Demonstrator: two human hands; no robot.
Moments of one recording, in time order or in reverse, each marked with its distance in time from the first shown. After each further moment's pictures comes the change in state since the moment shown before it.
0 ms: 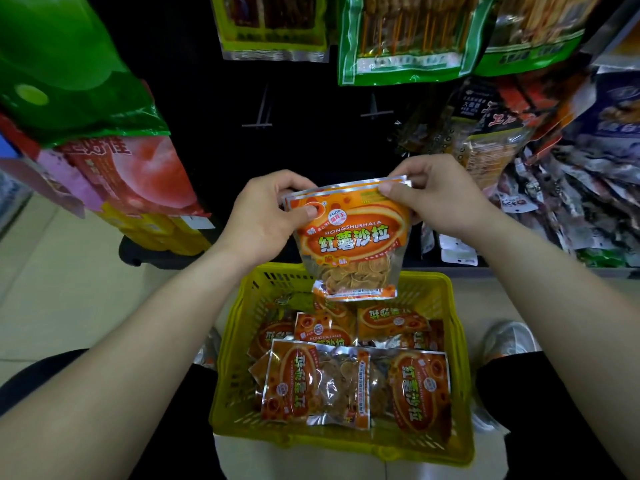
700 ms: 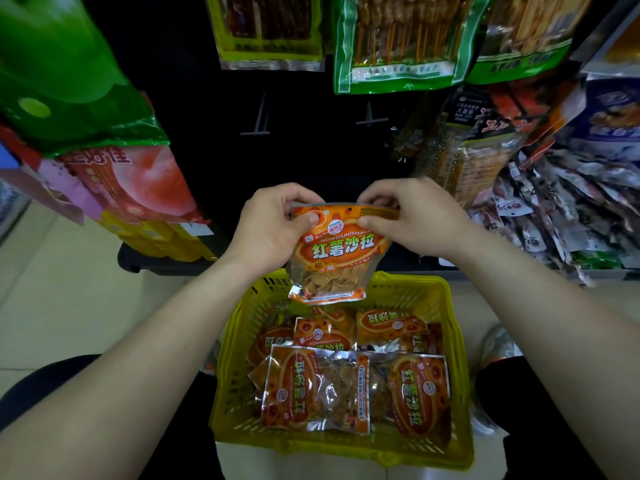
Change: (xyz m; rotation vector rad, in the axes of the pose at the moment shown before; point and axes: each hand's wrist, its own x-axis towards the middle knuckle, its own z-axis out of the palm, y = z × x) left_hand -0.003 -0.001 0.011 0.085 0.011 0.015; right_hand -0.006 -0.009 0.014 -0.482 -0.085 -0.168
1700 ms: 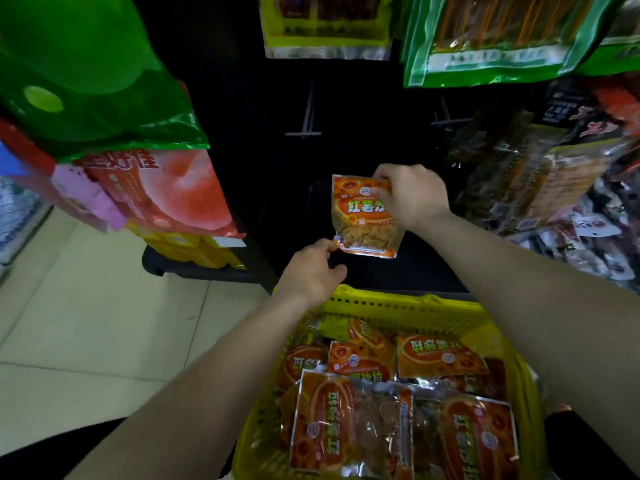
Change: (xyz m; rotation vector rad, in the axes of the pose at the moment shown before) left_hand 0.040 -0.131 0.031 0.289 -0.163 -0.310; right_hand 0.126 0.039 0.099 -0.288 0.183 0.129
